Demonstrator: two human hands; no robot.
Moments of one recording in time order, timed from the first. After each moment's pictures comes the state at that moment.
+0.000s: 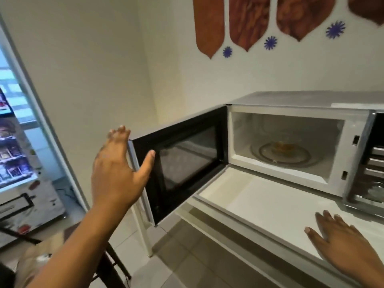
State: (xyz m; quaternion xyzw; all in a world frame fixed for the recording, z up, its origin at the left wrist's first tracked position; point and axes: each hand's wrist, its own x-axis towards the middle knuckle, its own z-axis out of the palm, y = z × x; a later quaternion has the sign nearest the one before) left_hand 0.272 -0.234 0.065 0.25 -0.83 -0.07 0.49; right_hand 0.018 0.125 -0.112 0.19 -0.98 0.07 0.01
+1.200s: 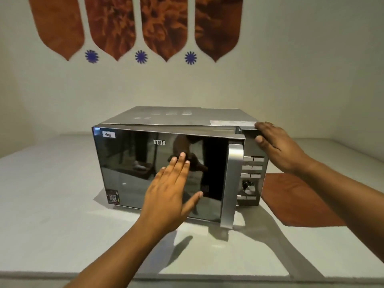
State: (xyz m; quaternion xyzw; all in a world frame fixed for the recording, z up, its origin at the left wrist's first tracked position) left_hand -0.002 -0.109 -0.004 -0.22 -0.92 -0.13 0.29; right_hand -0.045 0.195 0.090 0.15 -0.93 0.20 0.26
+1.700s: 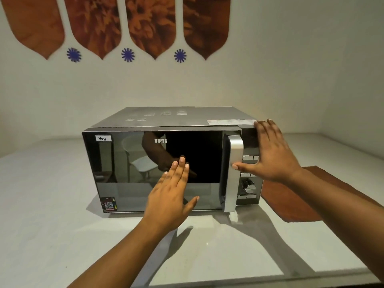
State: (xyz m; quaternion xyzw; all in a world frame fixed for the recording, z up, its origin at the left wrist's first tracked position) left_hand -0.052 -0.117 -0.029 -0.24 -0.93 -0.10 0.26; right_hand -0.049 0.169 0.064 0.03 -0.95 0.04 0.30
